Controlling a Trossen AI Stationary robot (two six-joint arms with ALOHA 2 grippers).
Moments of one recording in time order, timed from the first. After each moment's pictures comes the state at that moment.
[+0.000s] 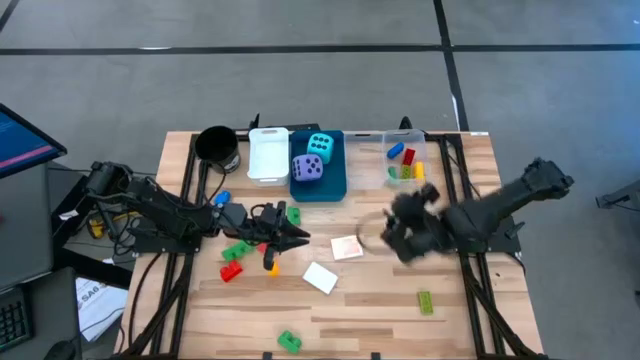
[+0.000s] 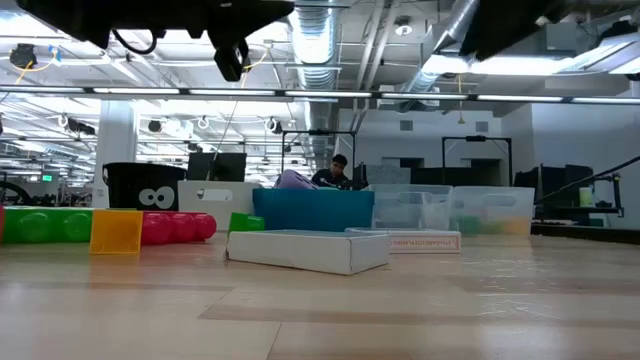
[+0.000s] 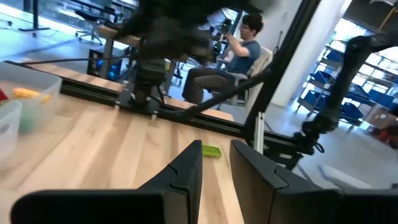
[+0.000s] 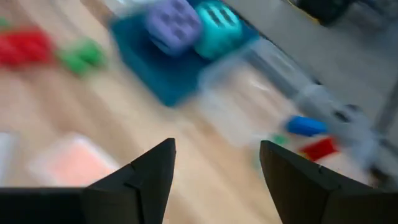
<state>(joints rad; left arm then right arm) -0.22 1.31 0.54 0.76 -0.11 -0.32 0.47 1.36 1.21 -1.19 0.90 1.02</state>
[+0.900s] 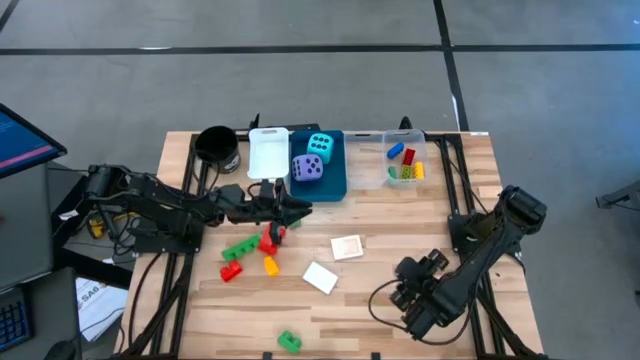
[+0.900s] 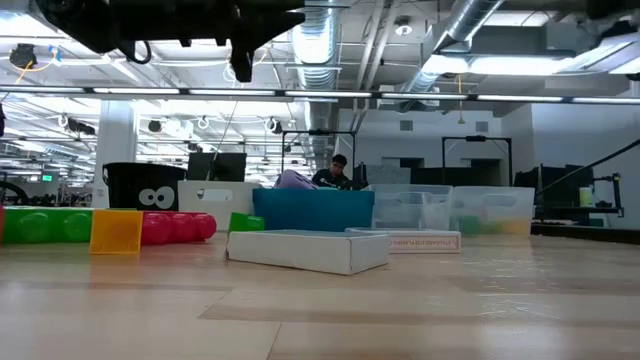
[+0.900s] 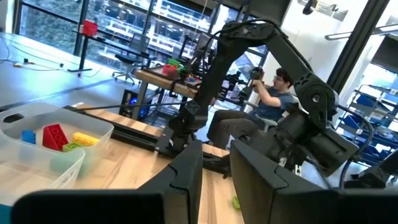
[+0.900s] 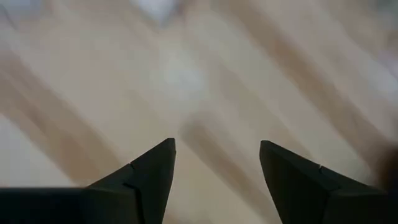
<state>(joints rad) -0.06 1.31 0.54 0.90 -0.11 -0.32 0.84 1.74 1.21 -1.27 0.45 1.62</state>
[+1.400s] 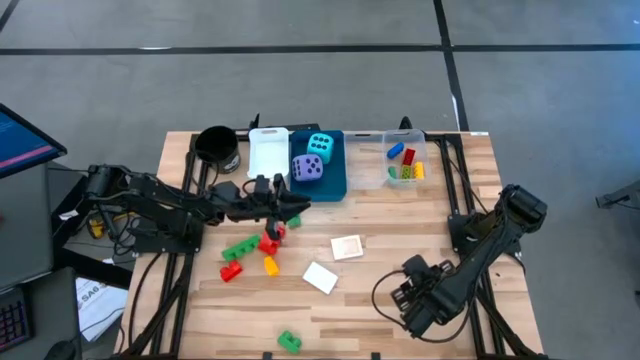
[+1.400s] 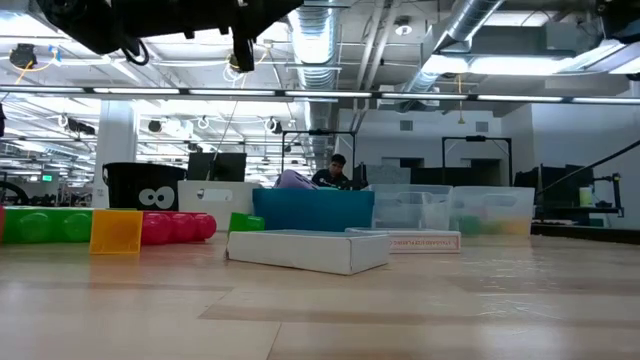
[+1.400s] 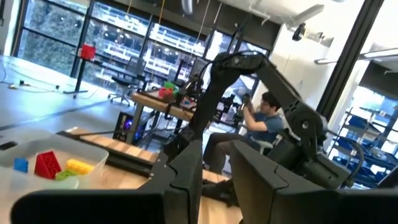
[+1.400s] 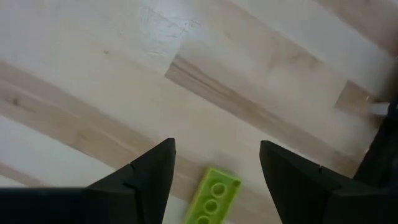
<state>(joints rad) -0.04 1.31 0.54 1.01 -0.11 -0.32 0.82 1.73 1.21 -1.25 0.23 1.90</state>
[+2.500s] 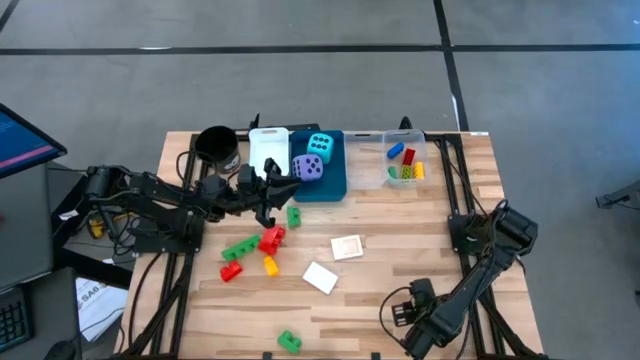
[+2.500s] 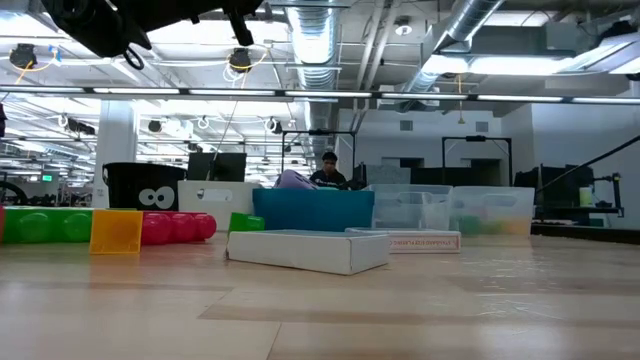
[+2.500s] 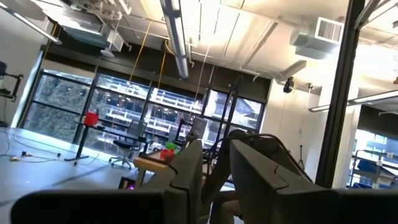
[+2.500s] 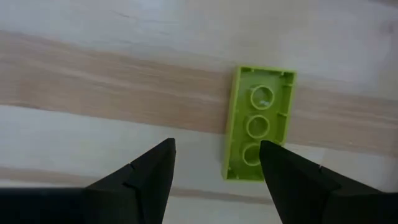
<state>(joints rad) 0.01 1.31 0.54 1.27 -0.11 -0.23 0.93 1.91 1.21 -1.04 0.05 2.32</state>
